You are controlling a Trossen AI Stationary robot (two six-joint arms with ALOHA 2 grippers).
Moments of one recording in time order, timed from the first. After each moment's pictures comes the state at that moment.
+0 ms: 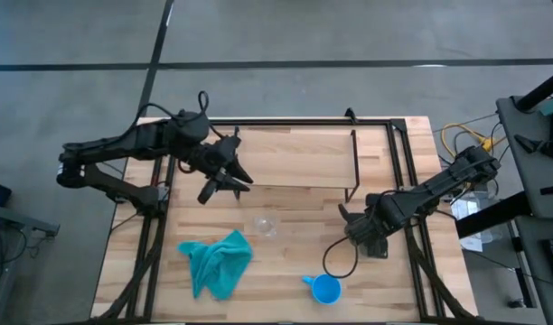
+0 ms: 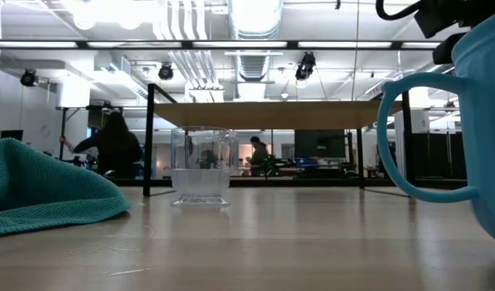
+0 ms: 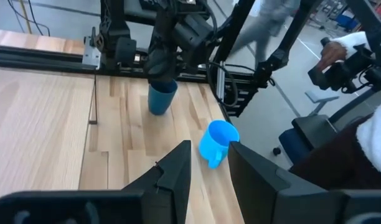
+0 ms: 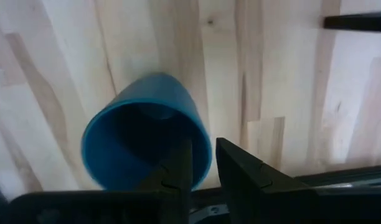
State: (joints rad) left arm 0.09 1.19 1.44 -0.66 0.44 -0.12; right arm 0.48 1.43 1.11 -1.32 -0.05 0.59
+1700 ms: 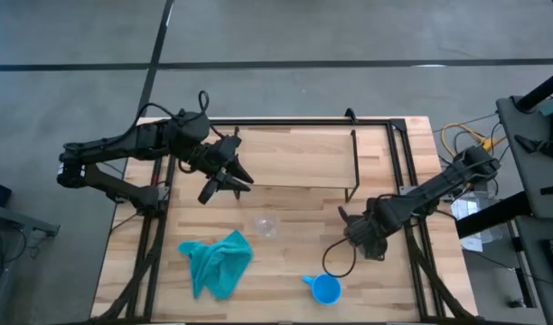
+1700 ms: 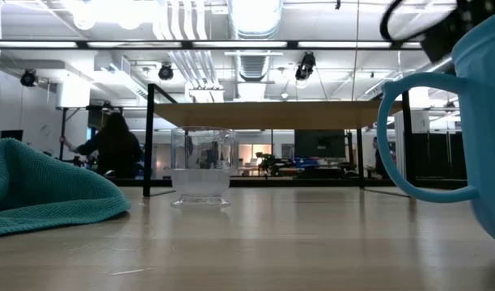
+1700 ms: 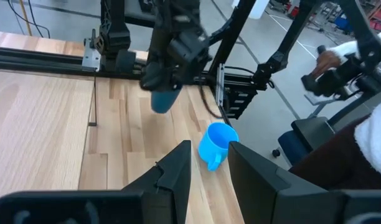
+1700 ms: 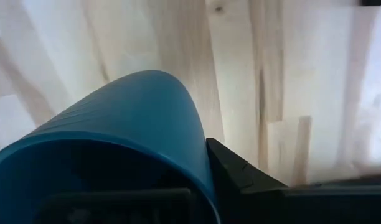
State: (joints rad) left arm 0.09 1.19 1.44 -0.65 0.44 -0.13; right arm 0.48 1.44 1.01 -1.22 -0.09 0.65
